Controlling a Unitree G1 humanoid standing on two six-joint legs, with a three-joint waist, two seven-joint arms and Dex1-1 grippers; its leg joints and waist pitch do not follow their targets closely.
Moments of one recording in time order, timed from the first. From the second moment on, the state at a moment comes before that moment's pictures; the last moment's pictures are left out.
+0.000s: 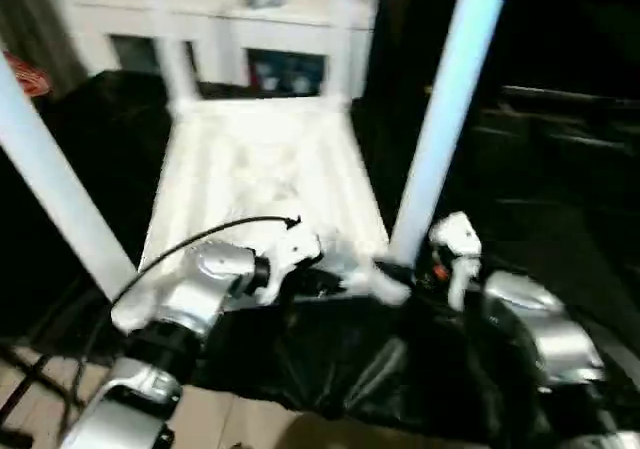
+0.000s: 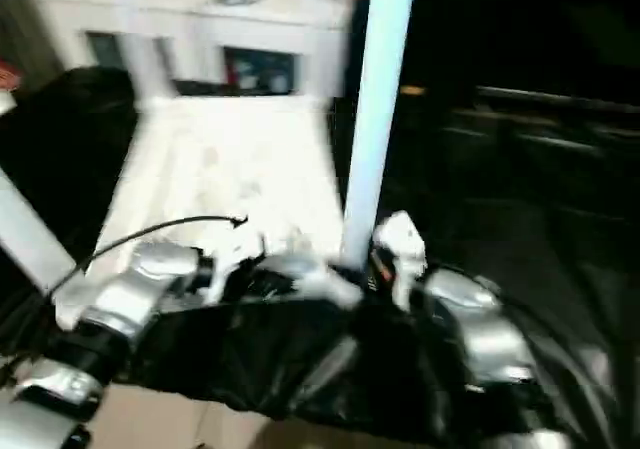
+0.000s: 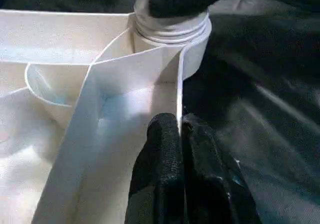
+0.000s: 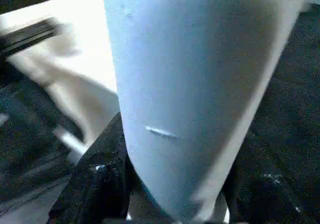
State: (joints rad) left arm -0.53 0.22 -0.27 0.57 0.06 0.12 -1.07; right arm -0.29 -0.27 0.07 0.32 0.16 0.20 0.75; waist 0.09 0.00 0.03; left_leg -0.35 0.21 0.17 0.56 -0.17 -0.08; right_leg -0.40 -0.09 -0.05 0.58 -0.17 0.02
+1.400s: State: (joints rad) left arm -0.55 0.34 -0.31 0.56 0.00 0.06 -1.40; right arm -0.27 -0.49 0.19 0.27 0.20 0.18 1.24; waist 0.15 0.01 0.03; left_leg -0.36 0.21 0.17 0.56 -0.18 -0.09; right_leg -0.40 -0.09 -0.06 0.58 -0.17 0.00
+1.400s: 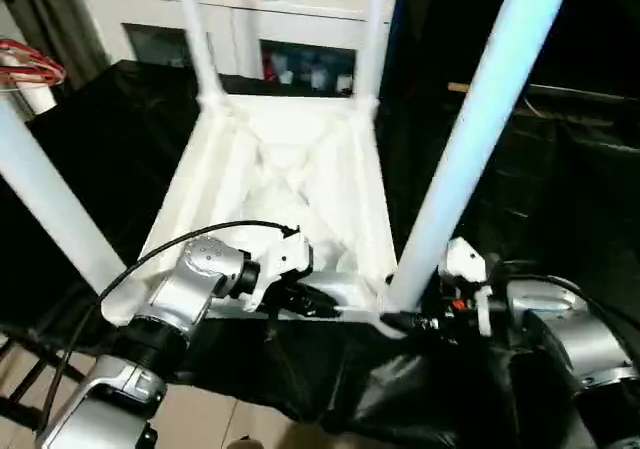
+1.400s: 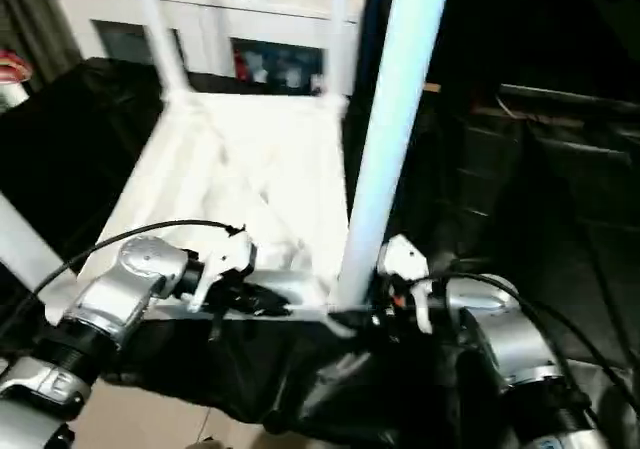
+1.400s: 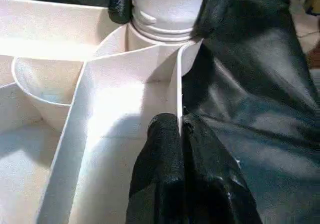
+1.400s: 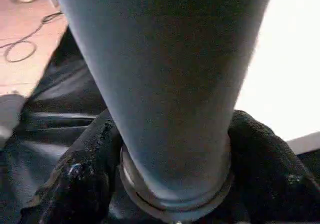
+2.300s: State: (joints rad) left arm -0.56 0.27 -0.27 0.61 0.04 0.04 -1.20; right arm -0.26 -0.33 0.09 0.34 0.20 0.17 0.93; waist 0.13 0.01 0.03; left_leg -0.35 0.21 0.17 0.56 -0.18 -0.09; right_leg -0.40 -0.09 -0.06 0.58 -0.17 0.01
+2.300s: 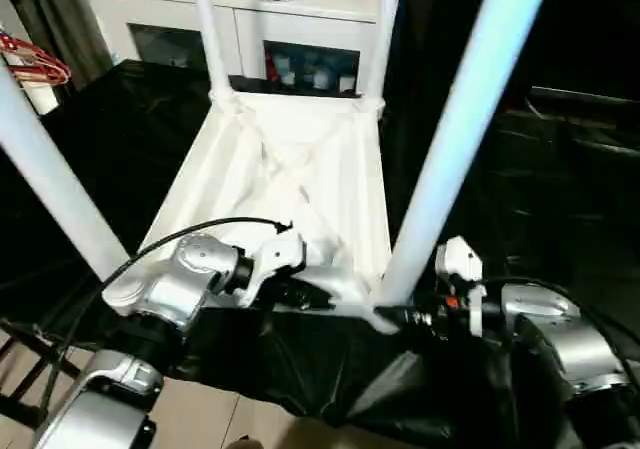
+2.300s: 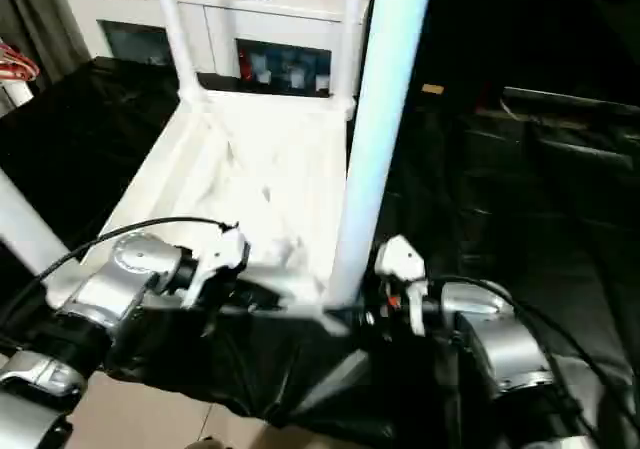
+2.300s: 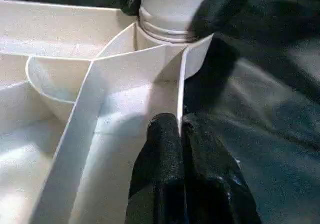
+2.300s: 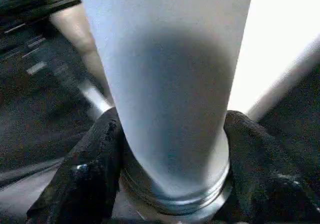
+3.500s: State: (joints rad) left arm -0.53 0.31 -0.28 0.52 0.02 0.07 -1.30; right arm -0.26 -0.39 0.15 0.32 0.19 0.10 1.05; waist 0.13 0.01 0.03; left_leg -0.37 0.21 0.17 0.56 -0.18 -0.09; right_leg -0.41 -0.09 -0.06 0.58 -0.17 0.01
